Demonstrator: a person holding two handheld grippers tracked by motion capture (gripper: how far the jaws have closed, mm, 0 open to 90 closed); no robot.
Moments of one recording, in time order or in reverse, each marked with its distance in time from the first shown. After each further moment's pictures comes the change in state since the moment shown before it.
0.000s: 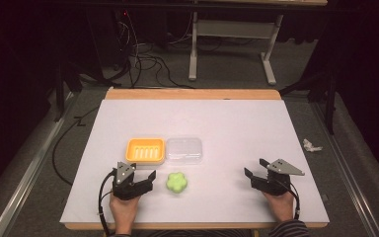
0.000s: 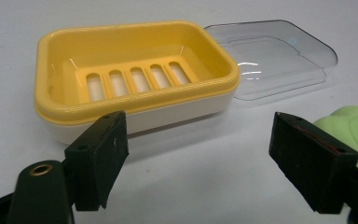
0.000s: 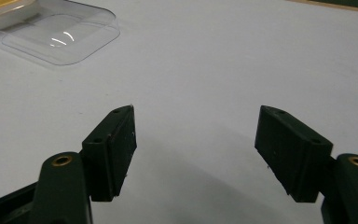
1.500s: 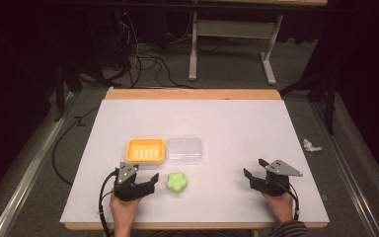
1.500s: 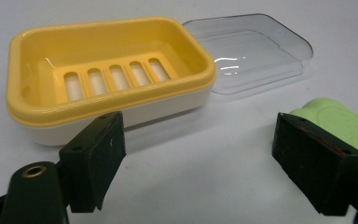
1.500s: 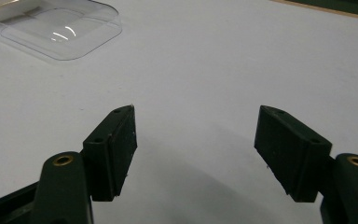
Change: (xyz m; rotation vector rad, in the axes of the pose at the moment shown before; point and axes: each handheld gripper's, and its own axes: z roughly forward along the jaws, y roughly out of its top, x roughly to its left) left arm -0.011 0.000 -0.005 0.065 -0.031 0.007; right arm 0.004 0.000 0.000 0.002 -0.010 -0.036
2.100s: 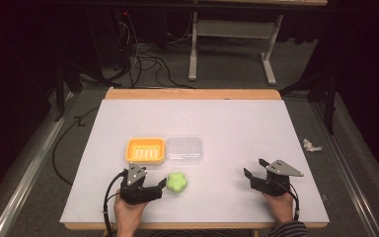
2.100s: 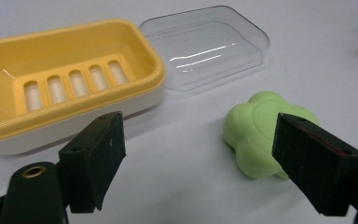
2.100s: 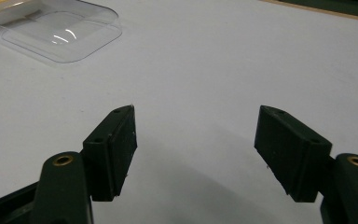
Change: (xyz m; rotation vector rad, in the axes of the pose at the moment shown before) left arm -0.034 0.000 -0.009 0.082 -0.028 0.051; right arm -0.001 0.000 -0.001 -0.008 0.003 0.004
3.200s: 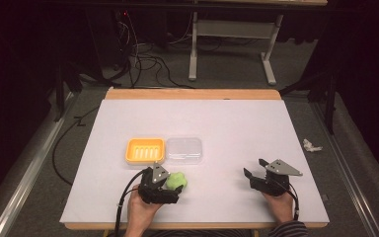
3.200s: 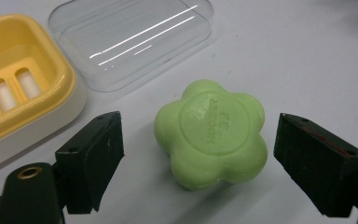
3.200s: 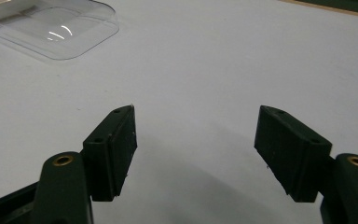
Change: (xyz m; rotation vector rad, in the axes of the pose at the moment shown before) left arm -0.033 -0.022 0.023 0.177 -0.069 0.121; right arm 0.001 0.000 0.001 0.016 -0.011 0.009
